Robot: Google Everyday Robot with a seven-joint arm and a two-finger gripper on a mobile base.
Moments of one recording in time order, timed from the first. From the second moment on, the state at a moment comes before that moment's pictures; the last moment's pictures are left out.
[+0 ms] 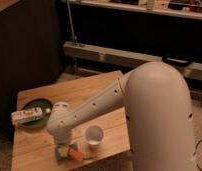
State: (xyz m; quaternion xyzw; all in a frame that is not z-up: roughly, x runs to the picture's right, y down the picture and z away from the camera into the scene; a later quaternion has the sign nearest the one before) arm -0.188 0.283 0.733 -0.36 -0.07 0.00 0.93
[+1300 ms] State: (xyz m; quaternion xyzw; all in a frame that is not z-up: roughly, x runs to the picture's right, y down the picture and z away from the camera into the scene) arm -0.211 0.259 0.746 -0.37 -0.06 -0.05 0.93
